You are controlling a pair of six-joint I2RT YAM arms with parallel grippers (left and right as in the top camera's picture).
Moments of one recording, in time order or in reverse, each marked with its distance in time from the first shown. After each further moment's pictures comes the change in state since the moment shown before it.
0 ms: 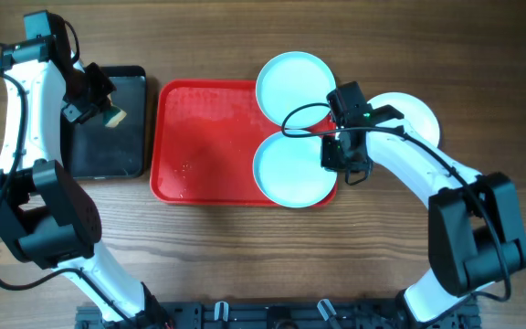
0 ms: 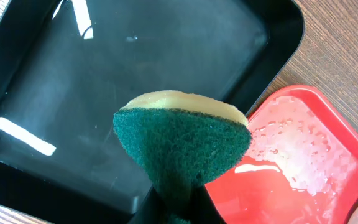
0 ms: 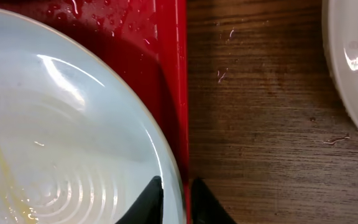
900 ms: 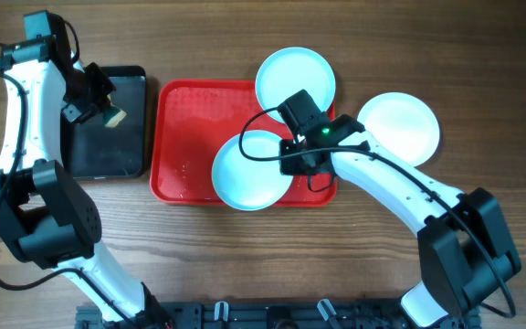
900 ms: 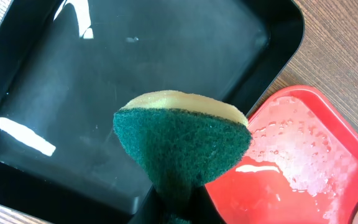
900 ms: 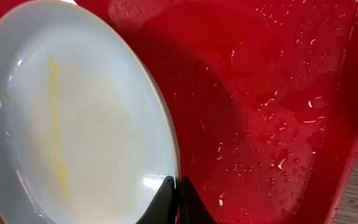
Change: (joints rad) left arm 0.000 0.000 0.000 0.001 -0.003 0.000; right arm 0.247 -0.043 0.075 0.035 -0.003 0.156
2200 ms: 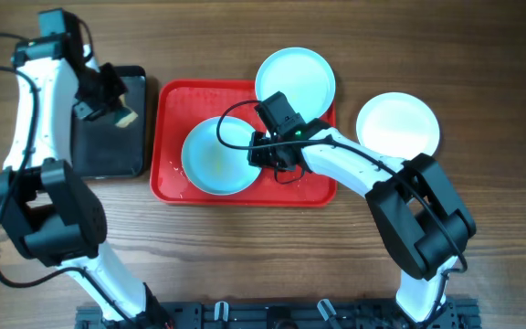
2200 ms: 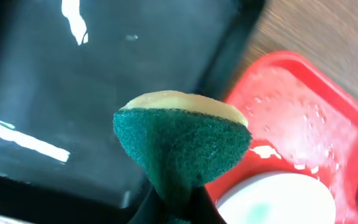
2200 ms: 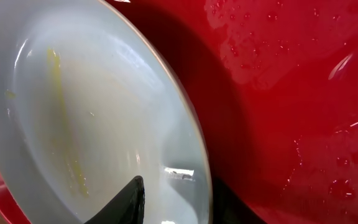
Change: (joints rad) left arm -0.062 0.000 0.000 -0.016 0.015 0.076; right arm 0.043 0.226 0.031 0.344 -0.189 0.206
